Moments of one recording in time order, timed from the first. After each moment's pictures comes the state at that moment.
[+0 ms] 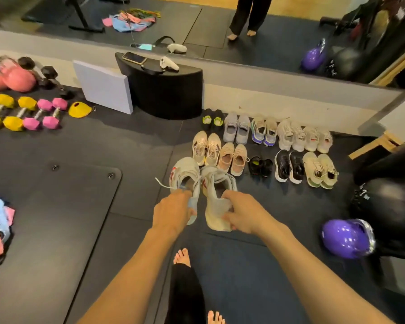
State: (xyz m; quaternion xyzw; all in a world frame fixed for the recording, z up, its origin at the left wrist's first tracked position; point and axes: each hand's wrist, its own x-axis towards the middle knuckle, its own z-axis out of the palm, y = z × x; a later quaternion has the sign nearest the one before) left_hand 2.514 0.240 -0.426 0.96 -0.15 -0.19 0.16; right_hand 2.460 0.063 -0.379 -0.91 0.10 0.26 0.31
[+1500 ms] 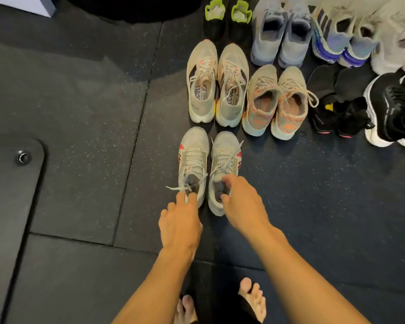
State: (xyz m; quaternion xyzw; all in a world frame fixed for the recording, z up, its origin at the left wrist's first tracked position) left_hand 2.693 0.164 -0.948 0.96 -0.13 -0.26 0.01; right_hand 2.683 0.028 -0.933 -0.87 0.26 0.23 0.34
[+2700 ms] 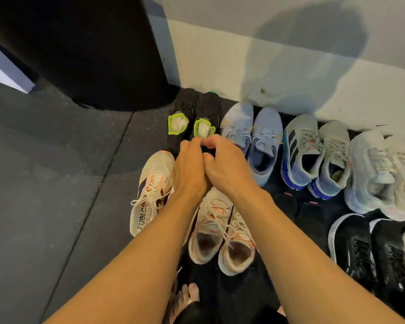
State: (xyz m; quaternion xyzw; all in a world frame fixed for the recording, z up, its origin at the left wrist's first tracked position) left_hand 3.075 -0.171 -0.902 0.94 0.03 -0.13 0.31; right_hand 3.066 -0.255 -0.875 -0.89 0.14 0.13 0.41
